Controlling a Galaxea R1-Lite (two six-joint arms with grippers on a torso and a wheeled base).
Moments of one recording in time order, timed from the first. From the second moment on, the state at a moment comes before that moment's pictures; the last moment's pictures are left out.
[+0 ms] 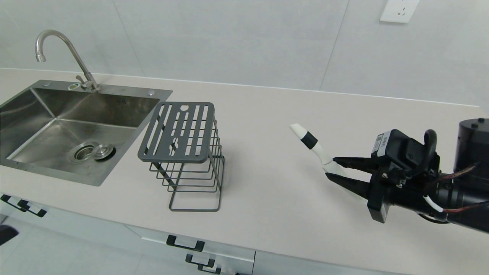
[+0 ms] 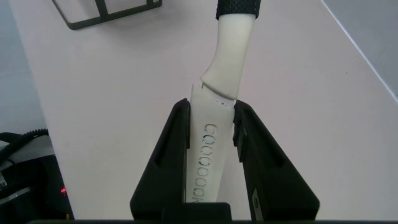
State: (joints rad) left arm -0.13 0.48 -0.33 -0.42 -0.89 -0.34; right arm 0.53 1.45 -0.56 -0.56 0.23 -0.56
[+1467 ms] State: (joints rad) left arm -0.76 1.42 -0.69 -0.76 -0.43 -0.18; right arm 0.53 1.41 -0.61 -0.56 0.23 -0.56
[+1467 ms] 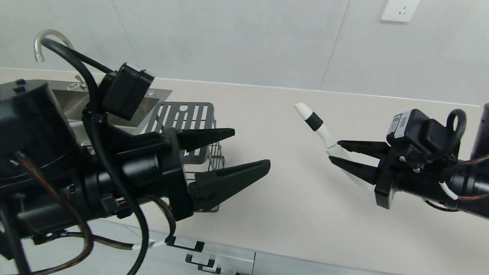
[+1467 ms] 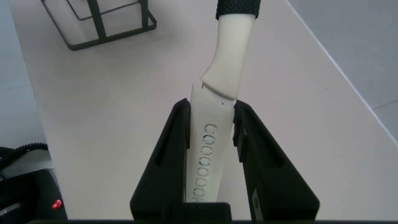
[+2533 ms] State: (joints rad) left arm -0.87 1.80 -0.89 -1.15 -0.22 -0.31; right arm 0.53 1.41 -0.65 -0.56 0.23 -0.56
